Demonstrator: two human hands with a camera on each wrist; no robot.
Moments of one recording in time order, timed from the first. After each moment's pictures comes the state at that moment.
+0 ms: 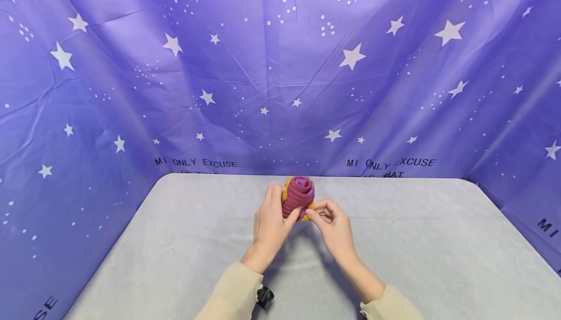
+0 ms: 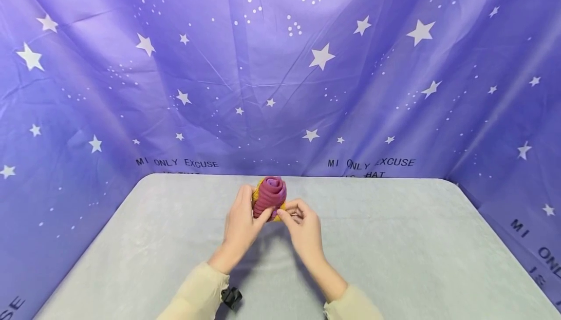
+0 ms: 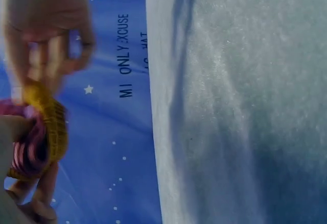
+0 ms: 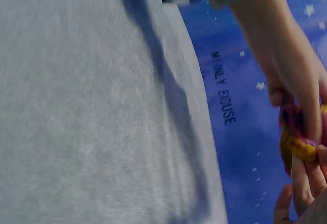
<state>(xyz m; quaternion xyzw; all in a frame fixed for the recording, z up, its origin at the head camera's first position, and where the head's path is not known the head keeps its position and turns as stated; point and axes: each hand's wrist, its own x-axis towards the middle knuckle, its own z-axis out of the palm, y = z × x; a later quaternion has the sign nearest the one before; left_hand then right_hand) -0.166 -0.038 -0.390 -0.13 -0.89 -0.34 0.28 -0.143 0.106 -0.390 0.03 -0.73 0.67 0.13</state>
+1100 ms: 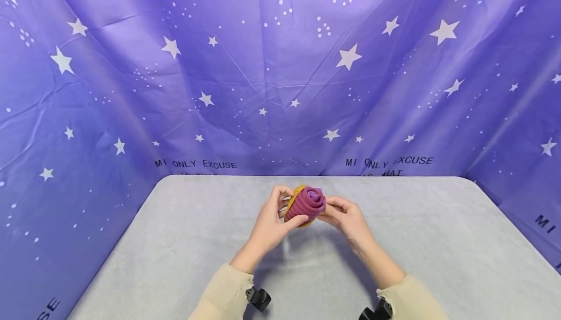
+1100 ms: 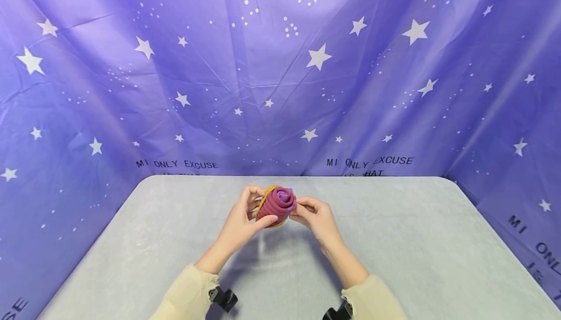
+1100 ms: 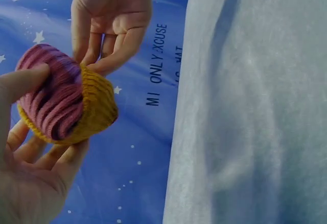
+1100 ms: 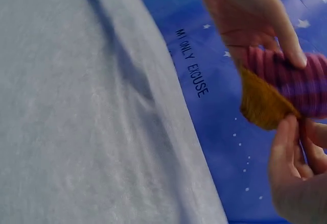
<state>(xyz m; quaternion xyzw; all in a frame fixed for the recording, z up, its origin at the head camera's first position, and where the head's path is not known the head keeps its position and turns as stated) -0.162 -0.051 -0.378 -0.21 -0.76 -0.61 0.04 -0.158 0.151 -0.386 0.07 -0.65 0.76 -0.03</state>
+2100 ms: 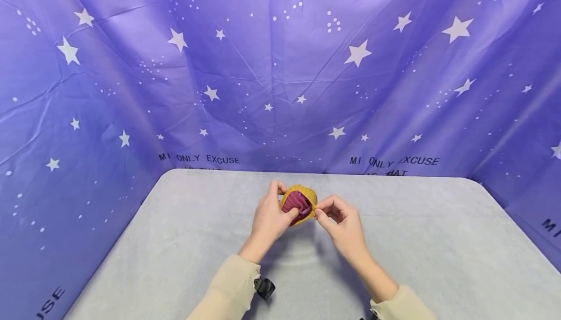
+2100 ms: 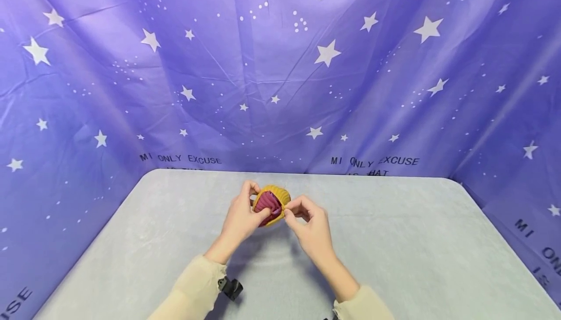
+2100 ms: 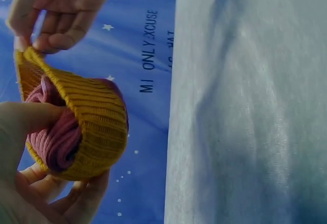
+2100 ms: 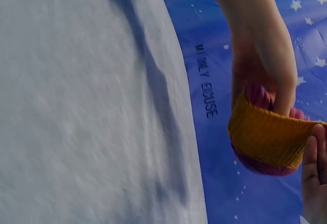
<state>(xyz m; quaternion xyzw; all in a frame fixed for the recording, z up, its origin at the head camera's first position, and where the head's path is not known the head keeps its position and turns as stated) -0.172 -0.052 -0.379 -0.08 -0.90 -0.42 0.13 -0.139 0.120 -0.382 0.18 -0.72 0.64 0.18</state>
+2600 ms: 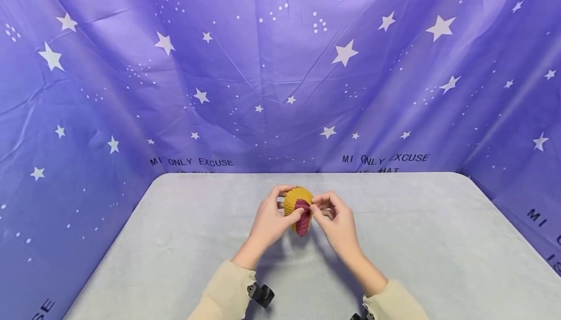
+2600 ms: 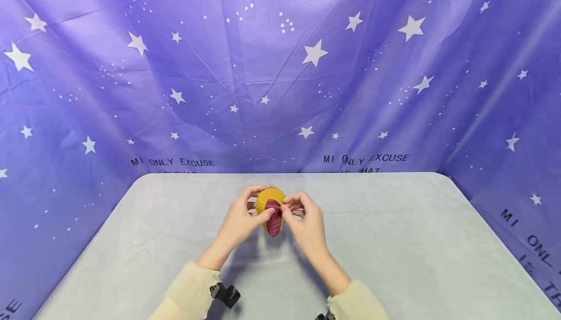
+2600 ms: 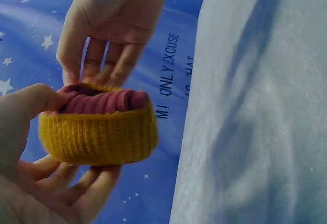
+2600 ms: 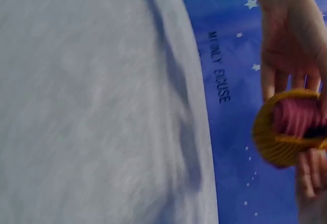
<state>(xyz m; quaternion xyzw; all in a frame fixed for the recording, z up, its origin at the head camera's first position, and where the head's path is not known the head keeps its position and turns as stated) -0.163 -0.044 -0.373 -0.14 -0.81 -0.57 0.03 -0.144 0.125 -0.391 0.09 -0.76 0.62 0.19</state>
